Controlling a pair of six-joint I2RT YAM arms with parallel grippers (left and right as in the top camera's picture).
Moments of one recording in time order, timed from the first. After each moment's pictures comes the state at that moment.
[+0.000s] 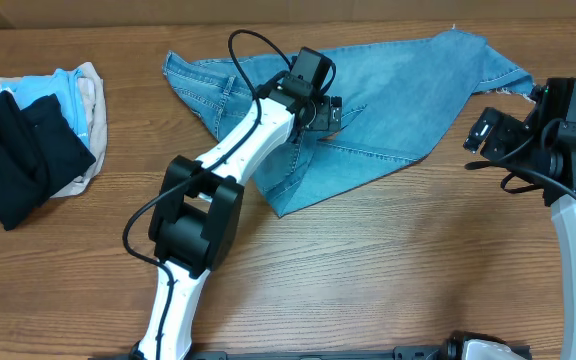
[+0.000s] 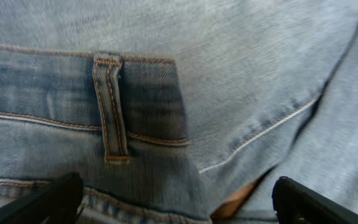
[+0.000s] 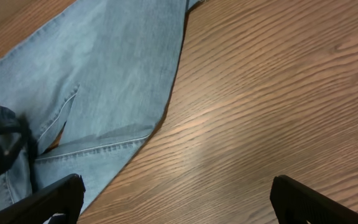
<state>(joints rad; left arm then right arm) -0.51 2.30 1.85 -0.60 -0.03 -0.43 -0.16 1.34 1.33 -0.99 -0.02 0.33</state>
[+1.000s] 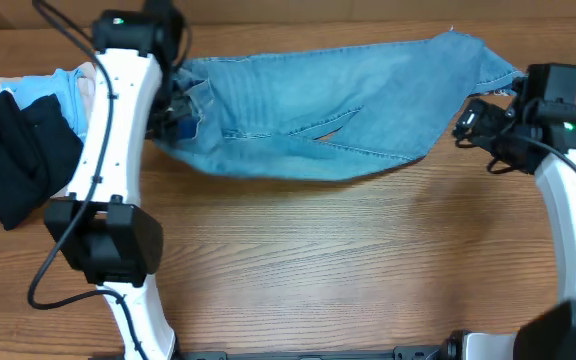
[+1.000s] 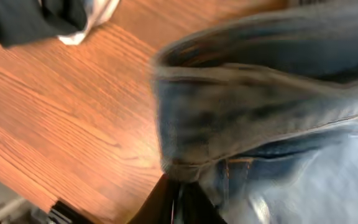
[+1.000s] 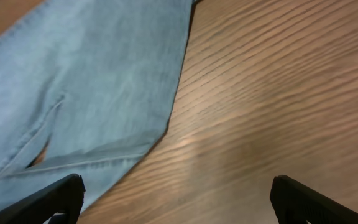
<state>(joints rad) -0.09 2.09 2.17 -1.68 -0.23 -0.62 -0.16 1.54 1.33 -0.87 -0.07 0.33</state>
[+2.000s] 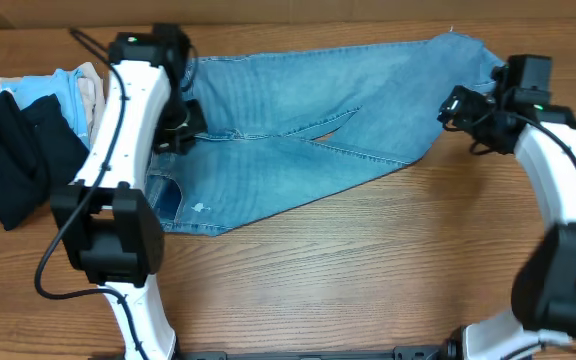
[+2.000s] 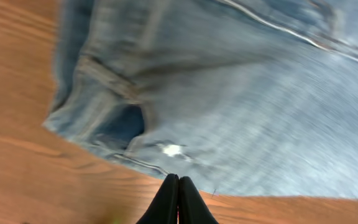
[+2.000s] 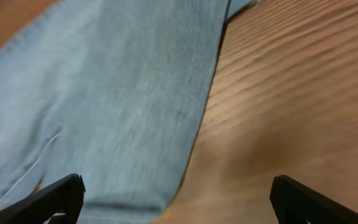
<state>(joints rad) -0.11 2.09 1.96 -1.50 -0.03 -0.46 -0.16 1.79 1.34 -0.59 -0.15 0.33</state>
